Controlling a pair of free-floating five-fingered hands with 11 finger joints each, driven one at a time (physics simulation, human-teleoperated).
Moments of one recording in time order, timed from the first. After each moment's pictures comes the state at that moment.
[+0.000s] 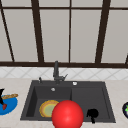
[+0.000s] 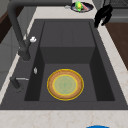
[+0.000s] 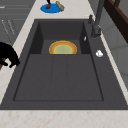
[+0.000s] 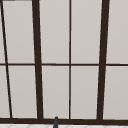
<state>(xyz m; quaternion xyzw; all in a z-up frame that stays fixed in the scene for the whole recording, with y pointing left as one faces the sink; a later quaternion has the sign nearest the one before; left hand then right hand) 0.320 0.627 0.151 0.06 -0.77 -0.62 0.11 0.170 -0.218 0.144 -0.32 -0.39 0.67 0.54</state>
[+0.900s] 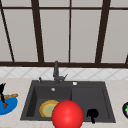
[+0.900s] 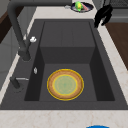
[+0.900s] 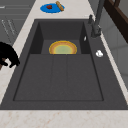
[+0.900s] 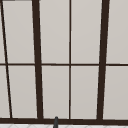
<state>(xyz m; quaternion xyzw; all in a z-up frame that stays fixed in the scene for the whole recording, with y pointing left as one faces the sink) 0.299 0.590 0.220 0.06 -0.77 -0.63 0.11 0.170 -0.218 0.144 -0.32 -0.39 0.67 0.54</state>
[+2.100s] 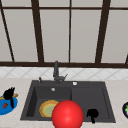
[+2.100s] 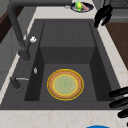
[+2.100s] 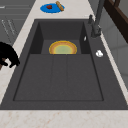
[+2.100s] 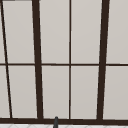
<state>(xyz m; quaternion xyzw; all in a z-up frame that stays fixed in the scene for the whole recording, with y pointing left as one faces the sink) 0.229 0.476 0.254 0.02 -0.76 -0.64 0.14 0.170 -0.218 0.144 -0.32 -0.39 0.67 0.54</state>
